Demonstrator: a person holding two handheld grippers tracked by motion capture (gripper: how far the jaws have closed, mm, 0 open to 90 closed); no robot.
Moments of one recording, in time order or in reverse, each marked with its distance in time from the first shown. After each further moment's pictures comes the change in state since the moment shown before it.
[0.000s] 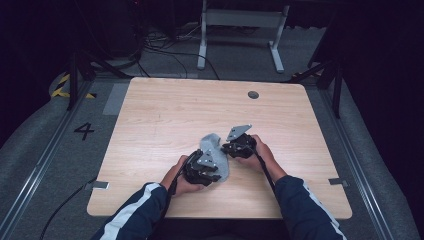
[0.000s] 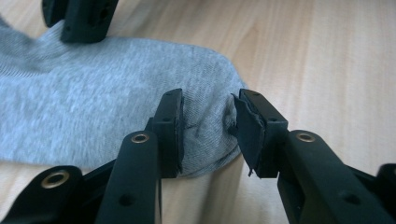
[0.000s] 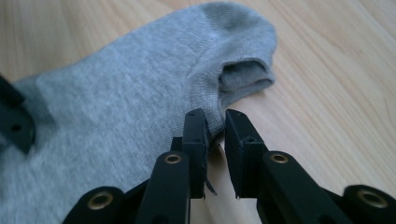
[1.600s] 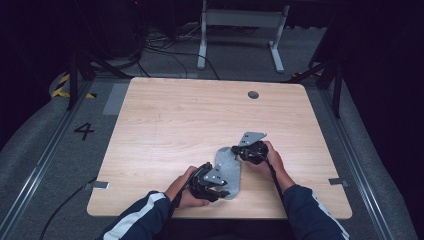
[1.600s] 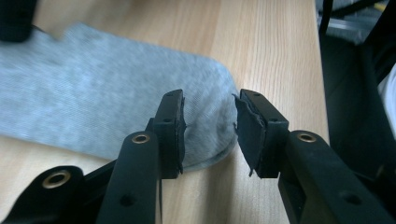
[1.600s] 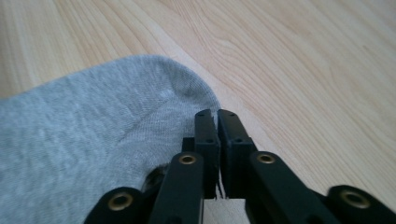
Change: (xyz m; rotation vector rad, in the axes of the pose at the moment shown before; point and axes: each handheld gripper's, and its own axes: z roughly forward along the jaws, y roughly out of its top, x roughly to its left) left arm -0.041 0.012 -0.008 -0.037 -0.055 0.086; right arm 0.004 -0.029 -0.024 -0.112 -0.100 0.039
